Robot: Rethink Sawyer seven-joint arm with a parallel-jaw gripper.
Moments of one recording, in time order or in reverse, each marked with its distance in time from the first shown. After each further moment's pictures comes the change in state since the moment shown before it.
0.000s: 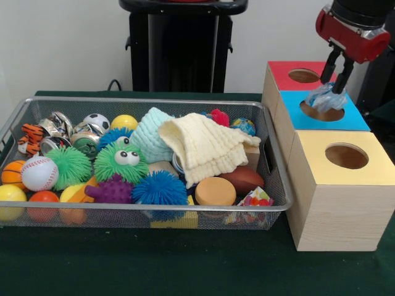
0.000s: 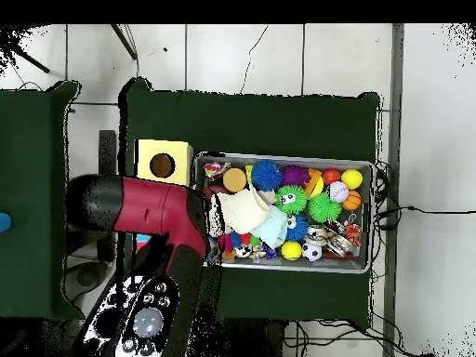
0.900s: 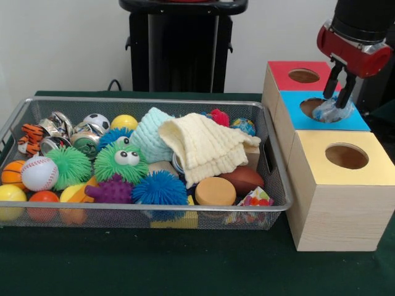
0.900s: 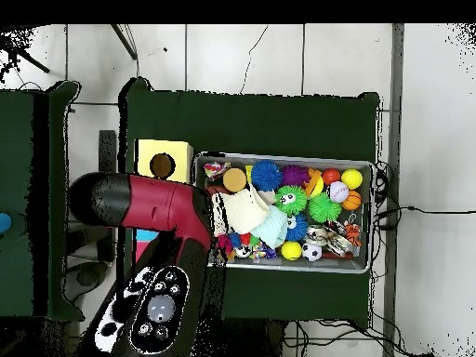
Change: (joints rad) arm -0.037 0.012 0.048 0.012 0.017 -0.078 0.000
